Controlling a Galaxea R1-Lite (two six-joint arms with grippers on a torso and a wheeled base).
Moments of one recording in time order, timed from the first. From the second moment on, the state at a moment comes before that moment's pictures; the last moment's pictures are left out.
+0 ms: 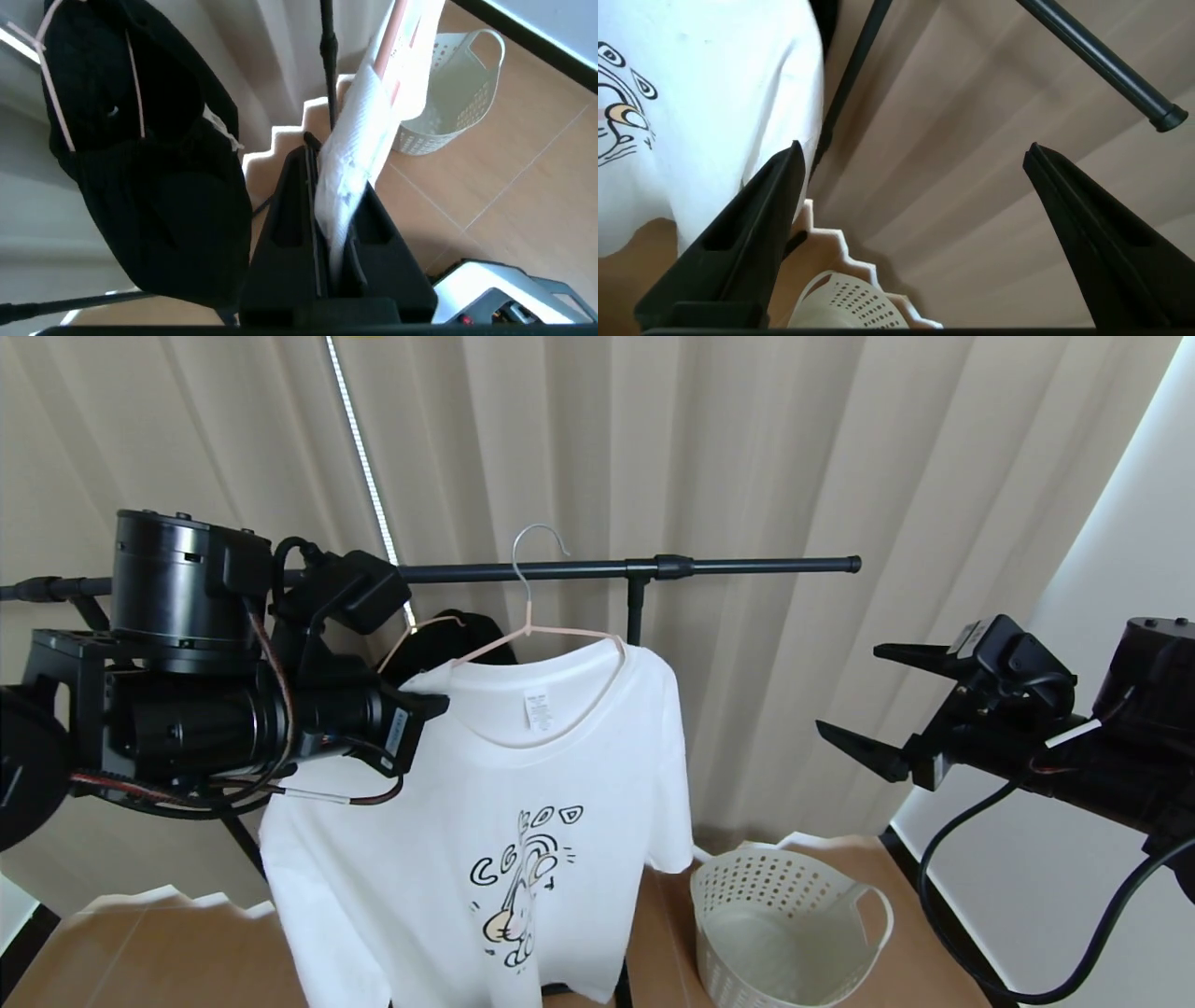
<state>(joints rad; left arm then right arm) -0.40 1.56 -0.99 -0.11 -0.05 0.22 0.13 1.66 -0.62 -0.87 0.47 -0.52</state>
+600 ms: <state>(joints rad) -0.40 1.69 -1.05 -0.17 0.04 0.11 0.13 1.67 -0.63 -0.87 0.43 -0.52</state>
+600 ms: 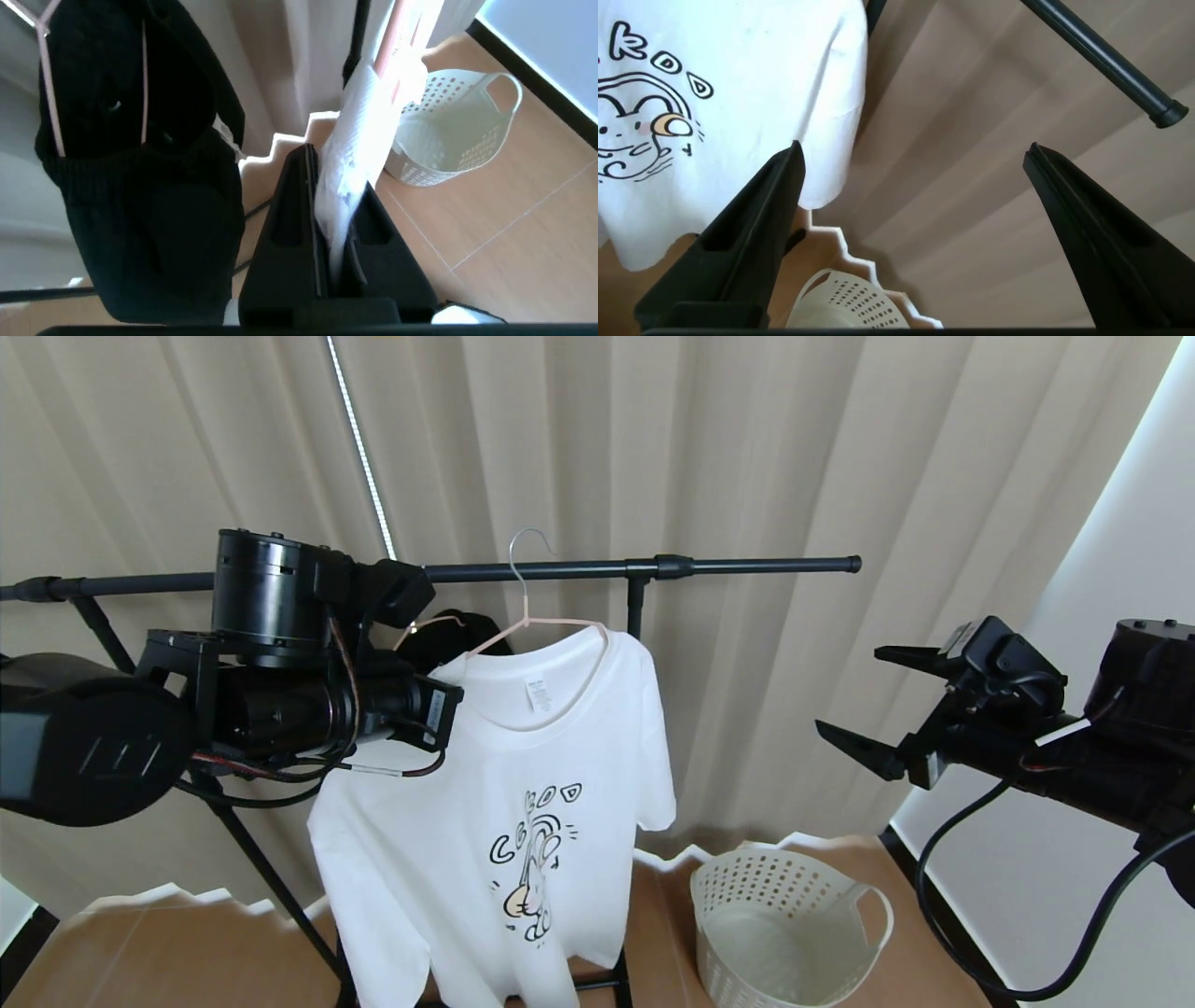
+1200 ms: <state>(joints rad) -0.39 1.75 -1.11 -0.17 0.17 0.05 0.13 1.69 -0.64 -0.87 0.43 -0.52</state>
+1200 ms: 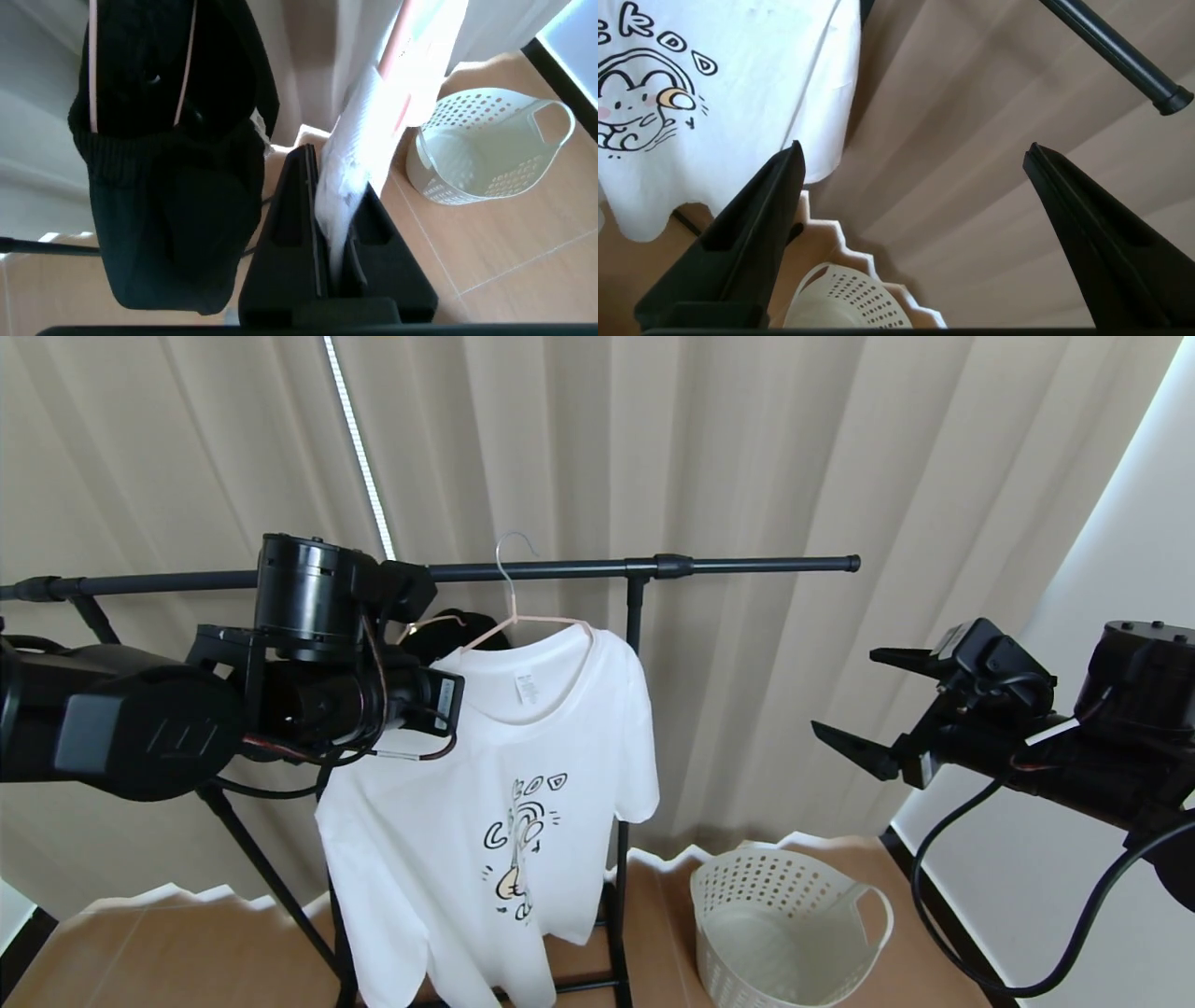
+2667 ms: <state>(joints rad) -0.37 1.95 -1.33 -0.17 0.34 0.00 0.13 1.69 -0.64 -0.87 0.43 -0.52</state>
